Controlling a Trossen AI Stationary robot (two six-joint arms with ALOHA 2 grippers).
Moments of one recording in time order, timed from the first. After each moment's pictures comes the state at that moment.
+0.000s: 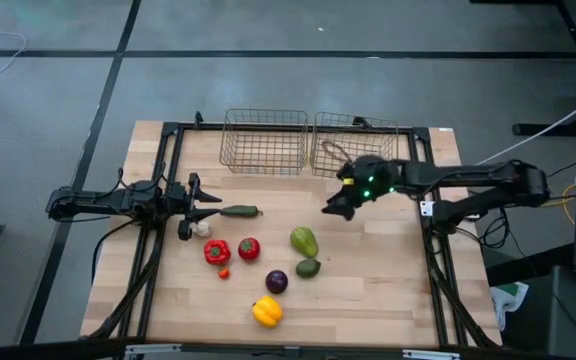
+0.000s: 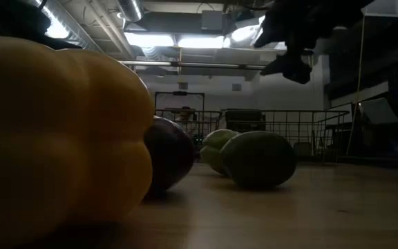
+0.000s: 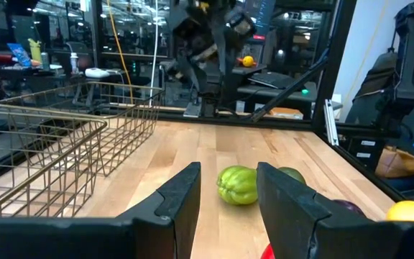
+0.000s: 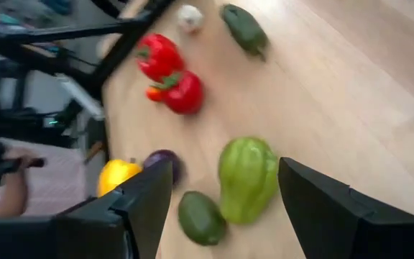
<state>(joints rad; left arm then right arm) -0.02 0.02 0.01 0.02 -0.06 -0.08 -0.10 1.24 0.87 -0.28 -0.26 0.71</state>
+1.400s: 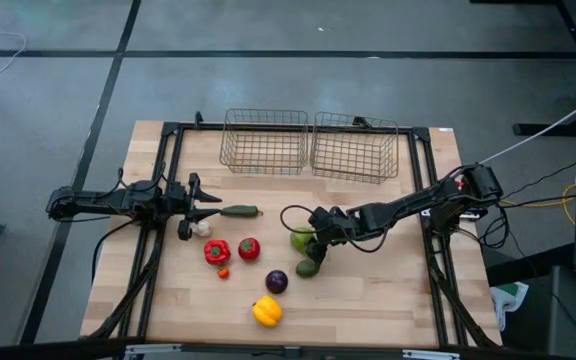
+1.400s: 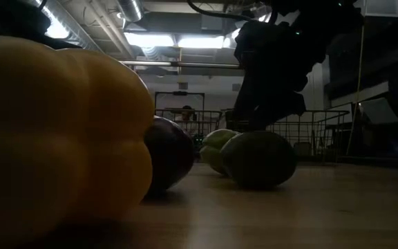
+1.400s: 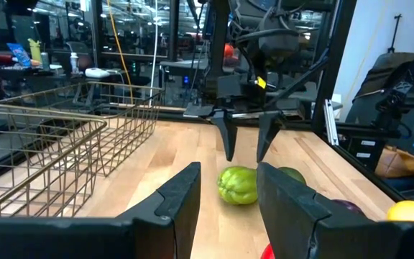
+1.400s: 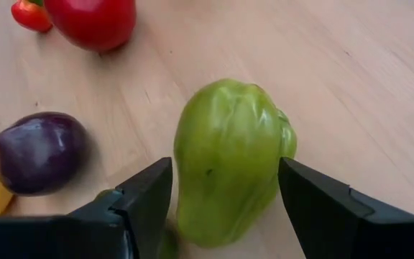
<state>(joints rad) -0.02 0.02 0.01 0.02 -0.06 -0.08 0.24 1.68 1.00 -0.23 0.17 0.78</state>
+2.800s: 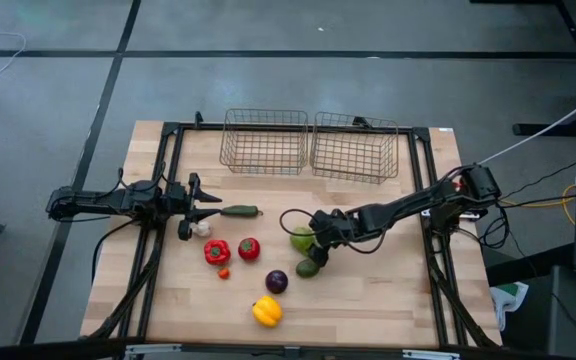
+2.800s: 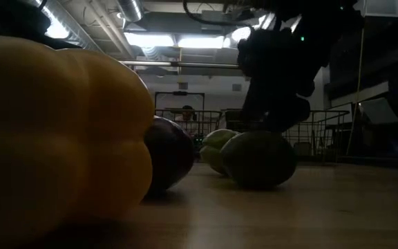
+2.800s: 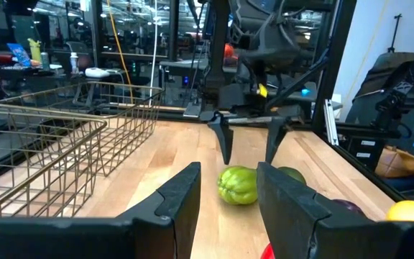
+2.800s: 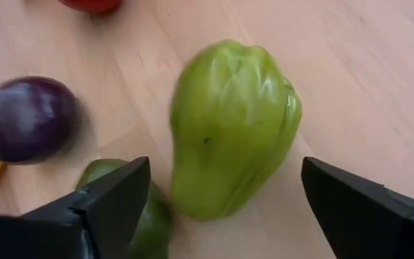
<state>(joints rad) -0.02 0.02 0.01 0.02 -0.06 -0.08 0.24 1.70 1.00 -0.28 0.12 0.77</state>
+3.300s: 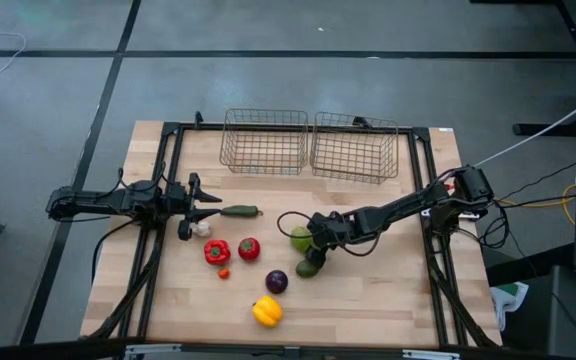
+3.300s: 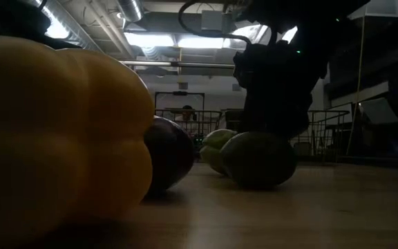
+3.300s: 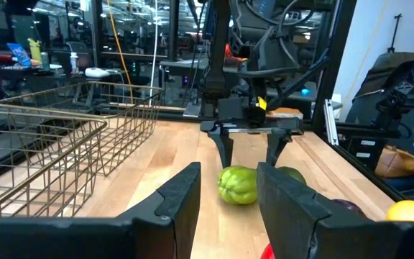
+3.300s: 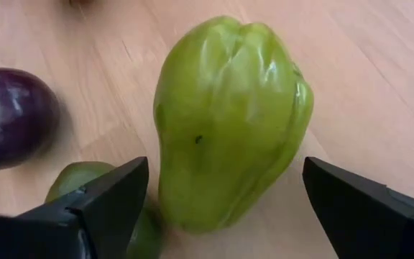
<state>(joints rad) -0.02 0.02 0.01 0.02 -0.06 -0.08 0.24 1.76 0.99 -0.23 0.11 0.78</state>
